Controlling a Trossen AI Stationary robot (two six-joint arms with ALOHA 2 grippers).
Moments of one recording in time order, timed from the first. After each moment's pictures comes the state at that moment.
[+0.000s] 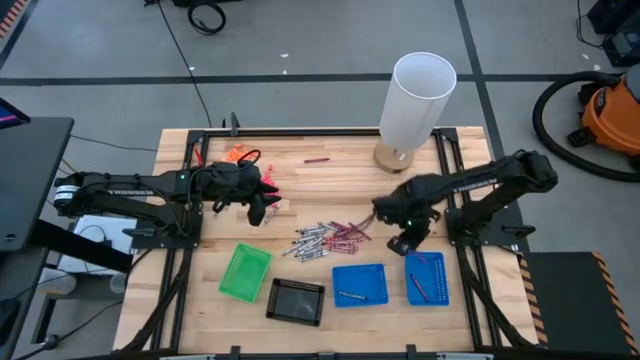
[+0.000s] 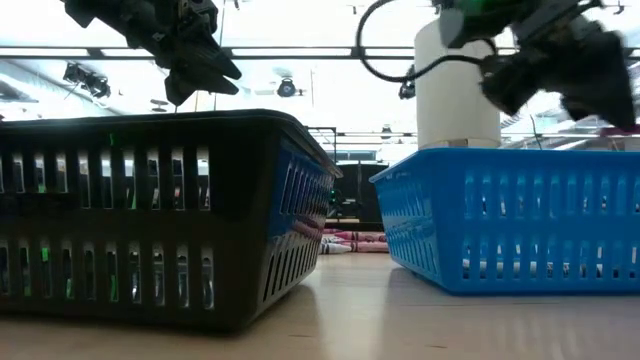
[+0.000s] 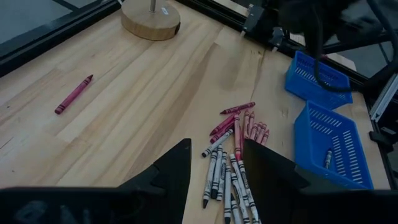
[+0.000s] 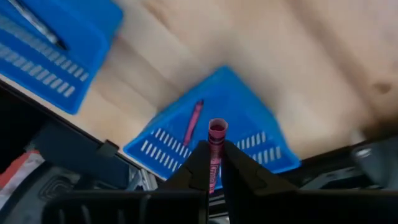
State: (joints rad) left arm 0.10 0.93 0.68 -0.23 -0.07 -0.38; right arm 0.11 1.41 0.98 -1.19 -0.48 0.91
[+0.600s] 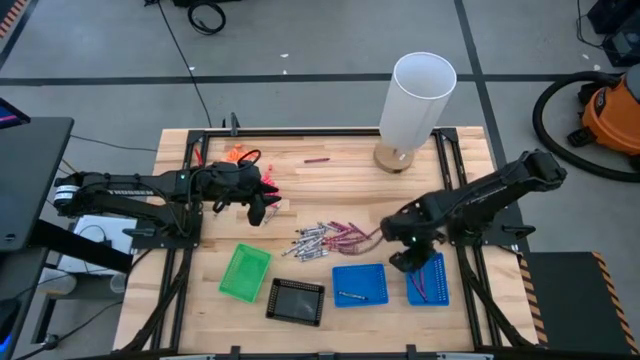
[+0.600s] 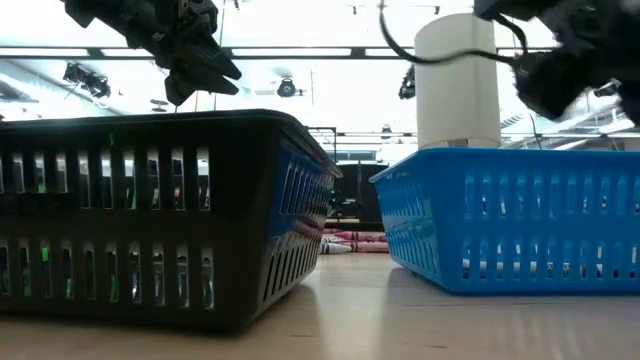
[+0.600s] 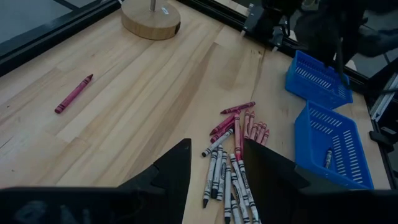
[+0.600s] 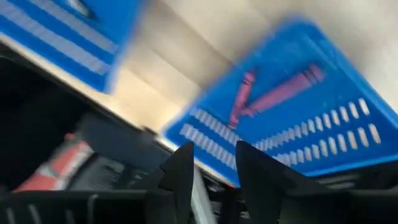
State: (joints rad) left arm 0.10 0.93 0.68 -0.23 -0.07 -0.38; right arm 0.24 1.34 0.88 -0.93 -0.57 1.21
